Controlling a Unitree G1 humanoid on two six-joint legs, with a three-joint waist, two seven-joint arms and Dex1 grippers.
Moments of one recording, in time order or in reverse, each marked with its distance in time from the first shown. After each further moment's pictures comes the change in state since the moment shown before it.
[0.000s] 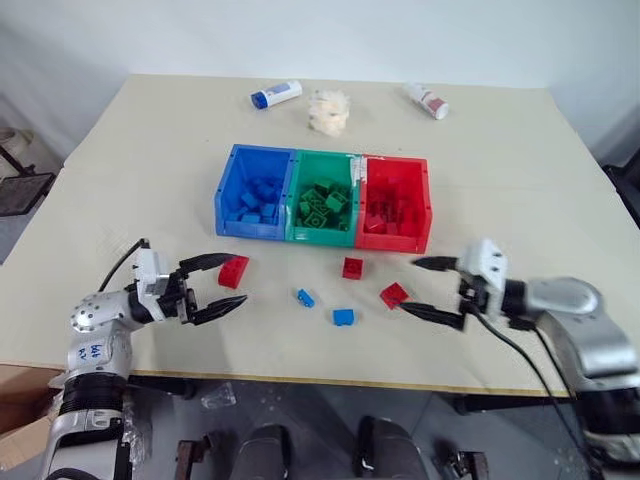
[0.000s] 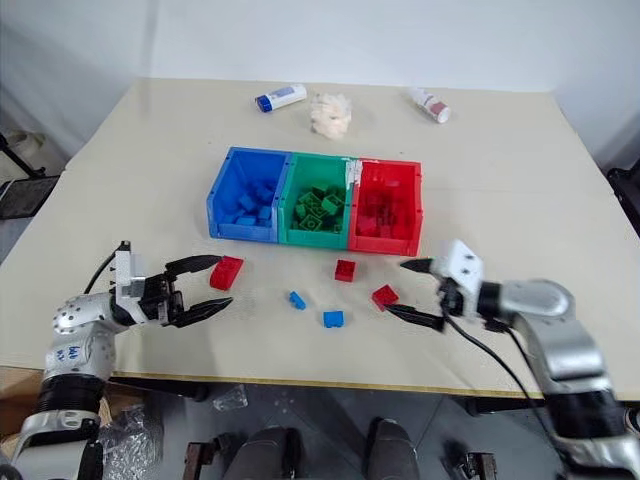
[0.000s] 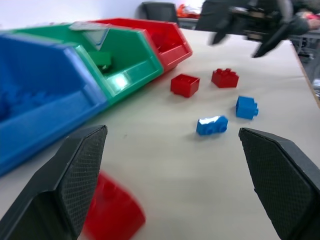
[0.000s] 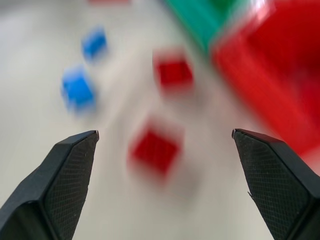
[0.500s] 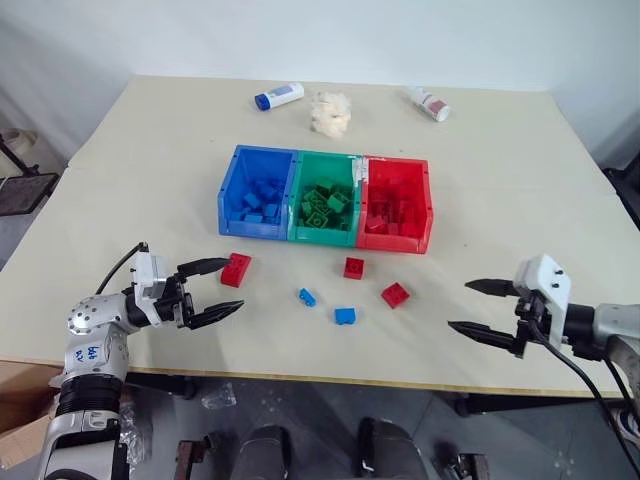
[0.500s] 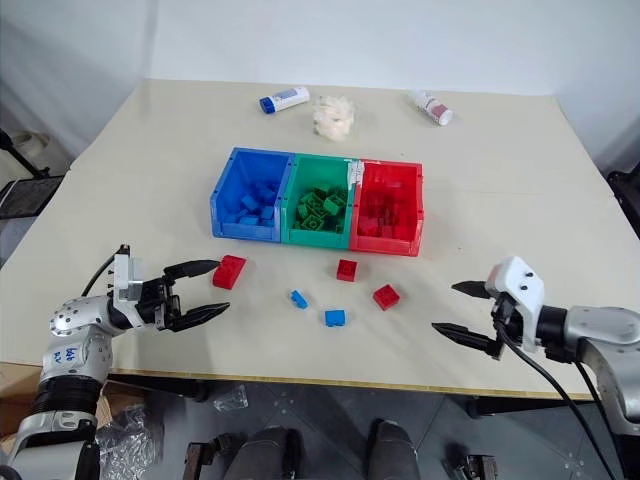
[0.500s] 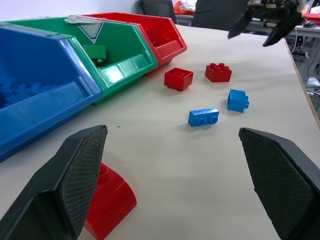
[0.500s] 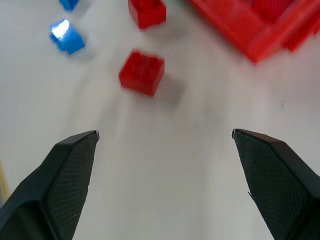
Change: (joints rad) left arm -0.004 0.006 -0.003 0.010 0.000 -0.001 -0.026; right arm 0.087 -0.046 -0.077 -0.096 0.041 0.088 -0.055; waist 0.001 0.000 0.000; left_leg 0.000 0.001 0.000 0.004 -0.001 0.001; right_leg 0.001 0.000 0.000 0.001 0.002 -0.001
